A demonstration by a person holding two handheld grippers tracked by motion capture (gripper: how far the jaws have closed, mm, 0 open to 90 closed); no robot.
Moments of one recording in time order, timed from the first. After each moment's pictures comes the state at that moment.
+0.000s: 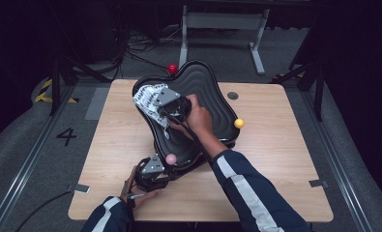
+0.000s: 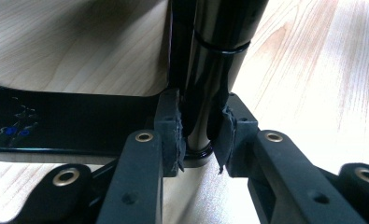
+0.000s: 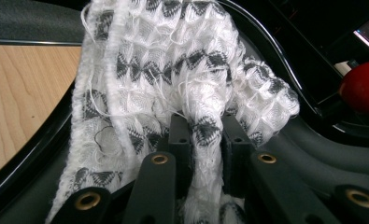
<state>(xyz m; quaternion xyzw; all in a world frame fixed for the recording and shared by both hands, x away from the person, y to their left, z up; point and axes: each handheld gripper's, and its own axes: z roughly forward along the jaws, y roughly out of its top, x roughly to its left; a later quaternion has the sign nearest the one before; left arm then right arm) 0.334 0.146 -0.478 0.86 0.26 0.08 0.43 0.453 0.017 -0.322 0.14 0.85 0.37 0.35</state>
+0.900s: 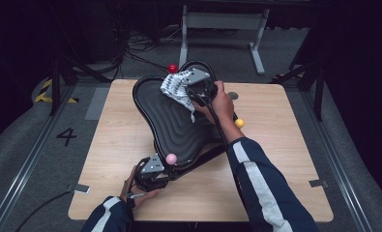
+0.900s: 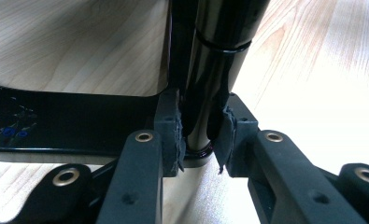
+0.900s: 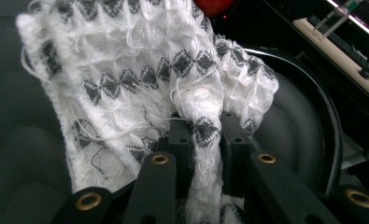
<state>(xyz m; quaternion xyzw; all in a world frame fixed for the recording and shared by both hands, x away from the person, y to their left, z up) 0.334 0.146 -0.478 0.86 0.26 0.07 0.44 0.508 -0.052 -0.314 0.23 0.83 0.35 0.37</state>
